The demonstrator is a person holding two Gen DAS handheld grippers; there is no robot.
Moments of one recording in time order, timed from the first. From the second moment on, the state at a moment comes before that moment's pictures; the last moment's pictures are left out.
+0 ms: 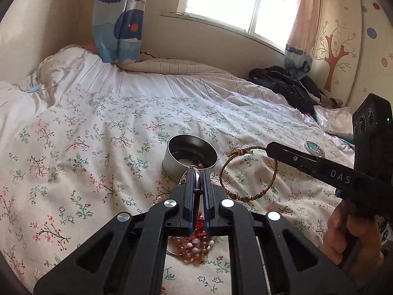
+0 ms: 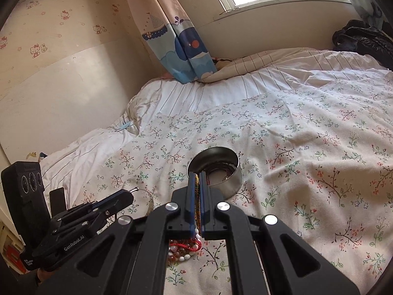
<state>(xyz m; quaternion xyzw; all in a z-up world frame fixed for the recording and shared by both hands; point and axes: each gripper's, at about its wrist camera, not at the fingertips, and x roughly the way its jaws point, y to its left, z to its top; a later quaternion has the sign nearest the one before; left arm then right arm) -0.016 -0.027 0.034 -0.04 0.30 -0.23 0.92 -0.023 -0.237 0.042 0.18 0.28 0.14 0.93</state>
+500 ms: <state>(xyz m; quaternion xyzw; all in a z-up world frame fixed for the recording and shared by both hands) 0.031 -0.049 0.041 -0.08 0.29 -0.25 0.92 0.018 -0.236 0.048 0.19 0.25 0.14 0.94</state>
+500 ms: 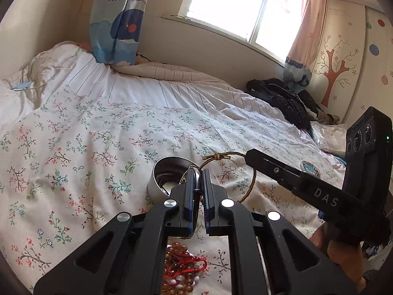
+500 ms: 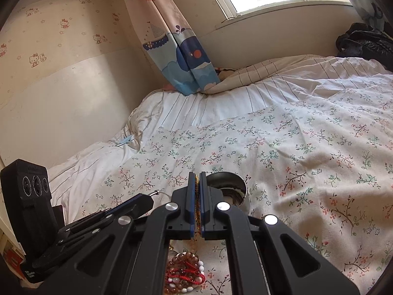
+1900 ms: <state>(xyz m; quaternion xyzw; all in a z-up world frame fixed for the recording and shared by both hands) 0.108 -0.026 0.017 -0.15 0.32 -0.10 0.93 0.092 -0.246 0.008 0.21 0.33 0.08 0.92</state>
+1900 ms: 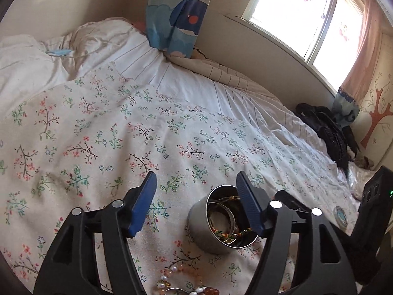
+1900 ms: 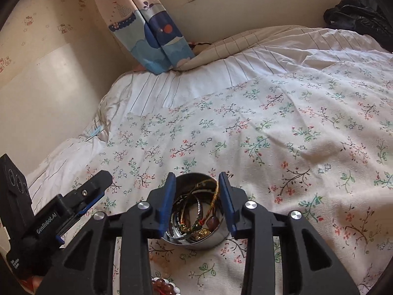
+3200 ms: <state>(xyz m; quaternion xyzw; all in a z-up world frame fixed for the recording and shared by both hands) 0.079 -0.043 0.026 -0.01 0.30 -0.03 0.95 0.082 -0.217 -0.002 0.05 0.39 0.00 0.92</state>
